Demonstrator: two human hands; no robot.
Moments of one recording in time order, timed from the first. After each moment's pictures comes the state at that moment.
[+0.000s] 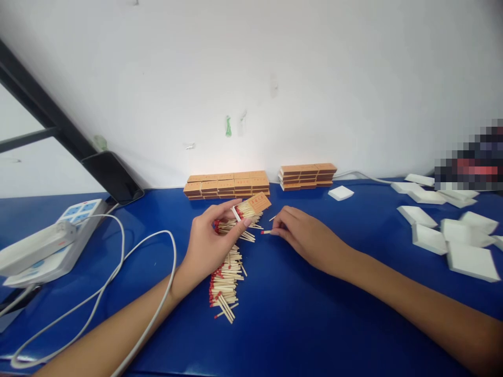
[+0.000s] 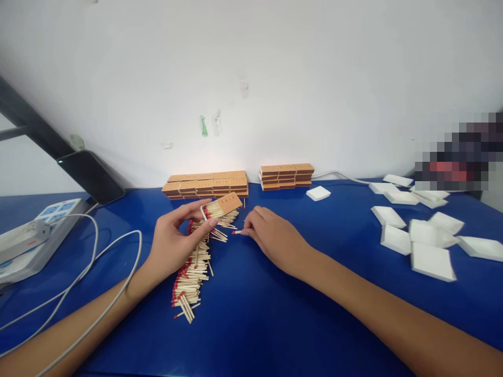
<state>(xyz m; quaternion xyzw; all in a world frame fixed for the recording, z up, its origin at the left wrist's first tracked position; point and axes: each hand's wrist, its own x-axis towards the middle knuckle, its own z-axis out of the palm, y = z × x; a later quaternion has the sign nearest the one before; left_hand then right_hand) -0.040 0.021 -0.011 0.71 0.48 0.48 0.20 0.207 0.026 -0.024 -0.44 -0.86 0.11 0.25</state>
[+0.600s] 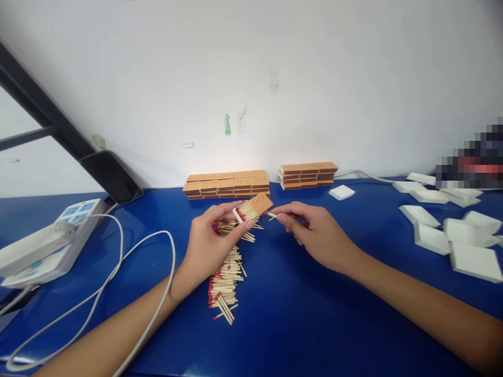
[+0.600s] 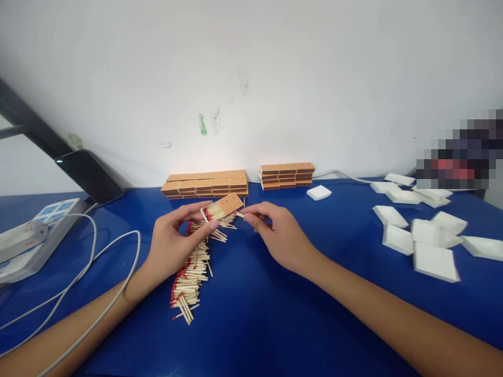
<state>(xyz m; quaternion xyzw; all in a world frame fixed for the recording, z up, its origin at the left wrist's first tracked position) -0.036 0.017 -0.008 0.71 0.46 0.49 0.22 0.204 0.019 -0.013 -0.50 -0.68 0.37 0.40</state>
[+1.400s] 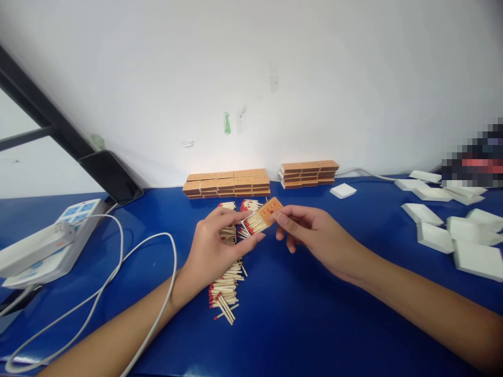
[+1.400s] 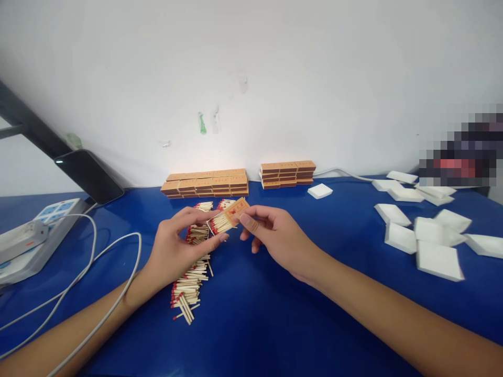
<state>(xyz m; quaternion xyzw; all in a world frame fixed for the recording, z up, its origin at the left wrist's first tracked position) -0.035 0.010 -0.007 0.77 0.40 0.47 0.16 0.196 0.008 -0.005 -0.43 -0.58 0.55 0.42</state>
